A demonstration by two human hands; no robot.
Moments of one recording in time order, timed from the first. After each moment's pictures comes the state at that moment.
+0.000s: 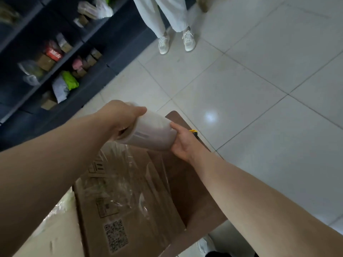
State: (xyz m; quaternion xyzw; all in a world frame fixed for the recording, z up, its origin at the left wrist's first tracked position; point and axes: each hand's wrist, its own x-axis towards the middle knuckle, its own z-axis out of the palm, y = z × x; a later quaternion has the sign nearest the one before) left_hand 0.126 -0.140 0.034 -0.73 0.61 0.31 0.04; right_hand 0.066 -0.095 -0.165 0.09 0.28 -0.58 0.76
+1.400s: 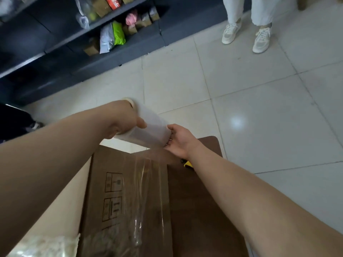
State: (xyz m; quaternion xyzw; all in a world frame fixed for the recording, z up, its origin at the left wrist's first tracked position) left_hand 0.191 -0.256 0.032 -0.81 0.51 0.27 0.11; right_hand 0.112 -0.243 -0.158 0.01 0.35 -0.36 0.87
